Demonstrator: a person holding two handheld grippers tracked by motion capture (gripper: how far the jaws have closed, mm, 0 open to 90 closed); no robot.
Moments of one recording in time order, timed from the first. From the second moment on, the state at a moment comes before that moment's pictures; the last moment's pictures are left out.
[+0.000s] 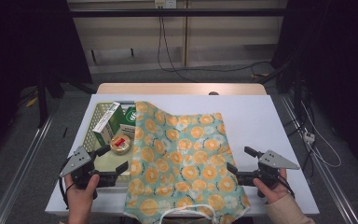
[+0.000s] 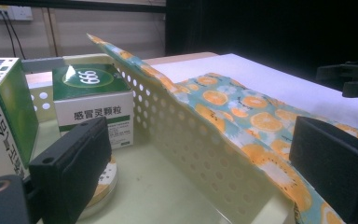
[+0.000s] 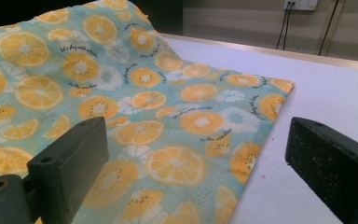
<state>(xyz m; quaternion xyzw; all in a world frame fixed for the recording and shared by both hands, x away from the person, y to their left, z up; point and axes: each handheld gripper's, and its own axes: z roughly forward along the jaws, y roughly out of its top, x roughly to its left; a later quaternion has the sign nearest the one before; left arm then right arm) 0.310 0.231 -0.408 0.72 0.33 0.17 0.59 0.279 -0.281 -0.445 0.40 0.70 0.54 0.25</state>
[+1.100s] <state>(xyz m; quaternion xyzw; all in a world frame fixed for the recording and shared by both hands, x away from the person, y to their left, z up) 0.314 0.216 -0.403 0.73 0.31 0.17 0.59 0.361 -0.269 -0.435 0.45 0.75 0.43 0.24</state>
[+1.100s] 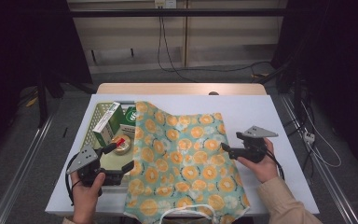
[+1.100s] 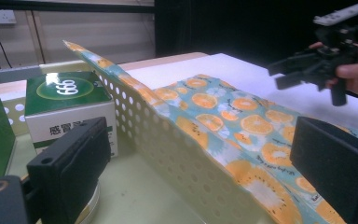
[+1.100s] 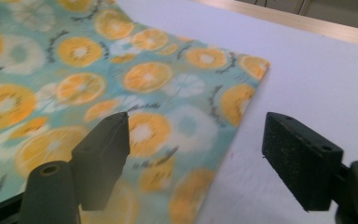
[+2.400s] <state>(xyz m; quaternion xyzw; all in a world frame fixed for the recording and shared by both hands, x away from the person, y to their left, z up) 0.312 0.213 -0.399 0.75 0.29 0.18 0.57 0.470 -0.284 -0.456 0.57 0.70 0.37 0.20</state>
